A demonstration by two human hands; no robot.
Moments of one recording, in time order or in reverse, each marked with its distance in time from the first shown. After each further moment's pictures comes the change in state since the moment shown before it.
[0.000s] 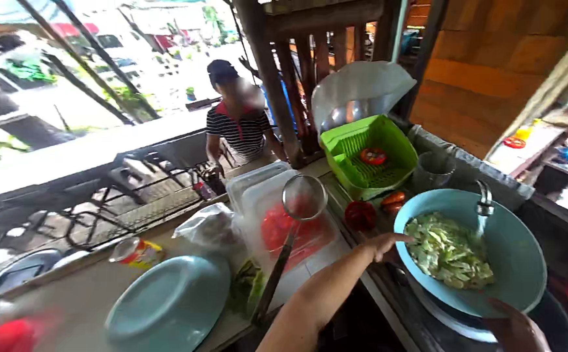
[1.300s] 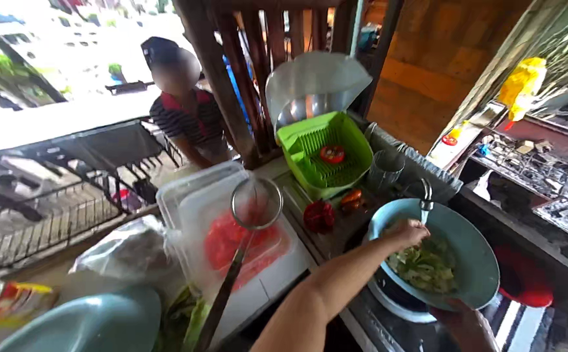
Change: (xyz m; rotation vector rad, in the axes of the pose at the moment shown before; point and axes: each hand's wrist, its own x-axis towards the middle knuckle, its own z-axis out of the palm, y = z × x) left_hand 0.080 0.055 0.117 0.430 -0.010 0.363; right_hand -0.025 -0.024 -0.011 0.106 0.034 0.071
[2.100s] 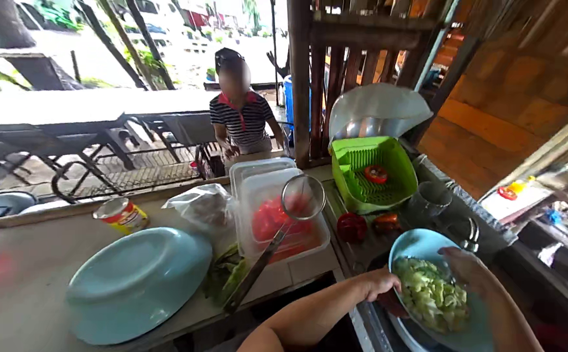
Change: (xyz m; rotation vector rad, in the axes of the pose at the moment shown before) left_hand -0.133 -0.051 -0.049 -0.431 0.059 -0.445; right_hand 0.106 -0.092 0.131 -1.222 -0.384 -0.397
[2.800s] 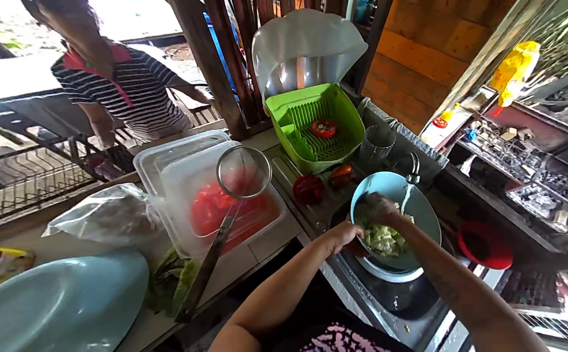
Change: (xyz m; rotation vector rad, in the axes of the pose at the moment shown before) left_hand 0.011 0.005 0.007 0.017 -0.042 -0.045; right_hand 0.009 0.005 0.065 -0.529 -0.275 -0.383
